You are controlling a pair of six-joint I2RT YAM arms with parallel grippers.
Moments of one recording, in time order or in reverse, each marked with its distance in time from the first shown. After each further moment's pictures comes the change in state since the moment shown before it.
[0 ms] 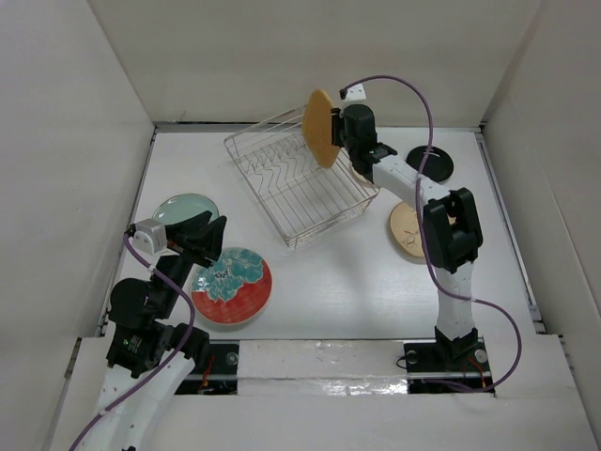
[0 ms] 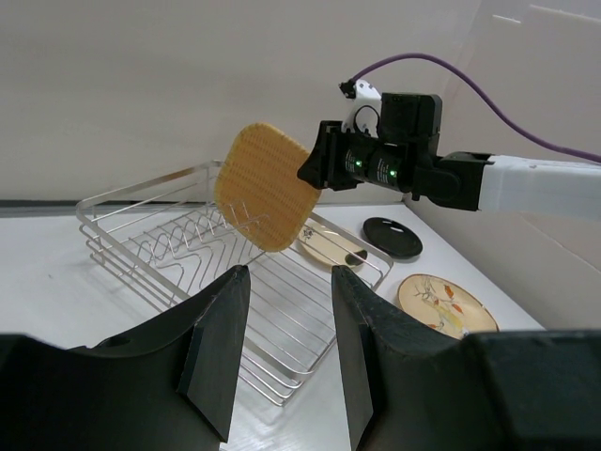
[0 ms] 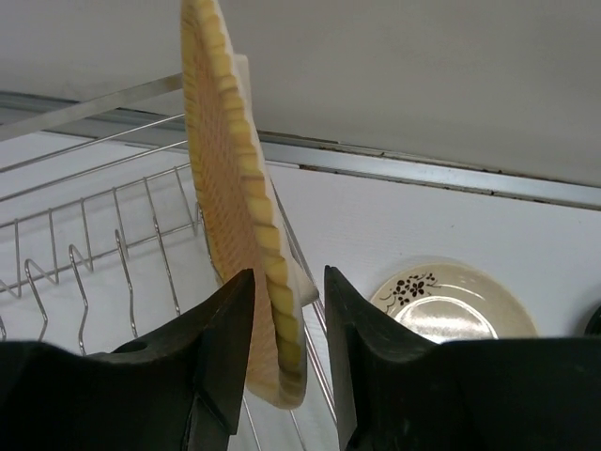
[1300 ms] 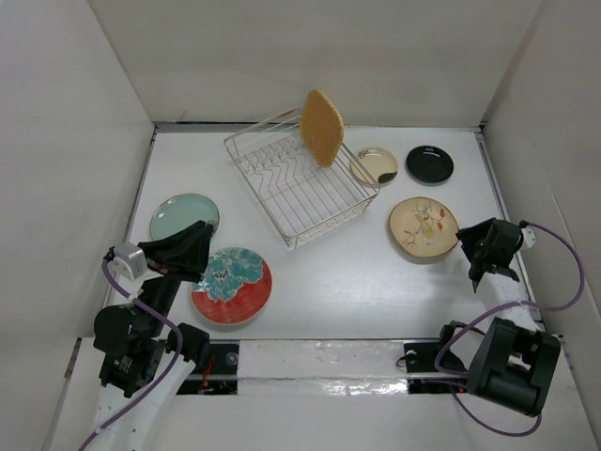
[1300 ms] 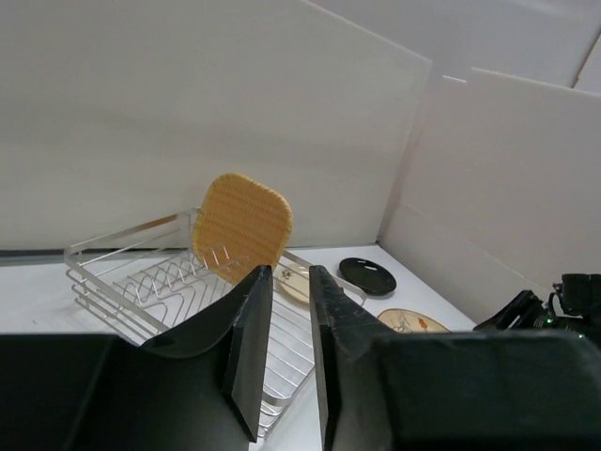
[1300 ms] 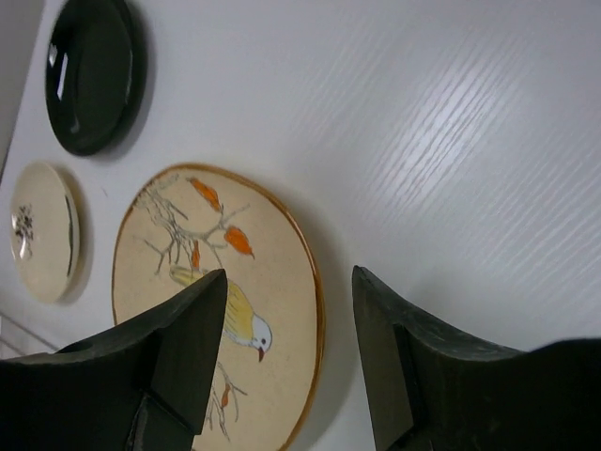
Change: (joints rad) left arm -0.019 -0.138 0.000 0.002 -0.001 -0.015; right arm -0.848 -1.089 -1.371 -0.017 -0.262 0.698
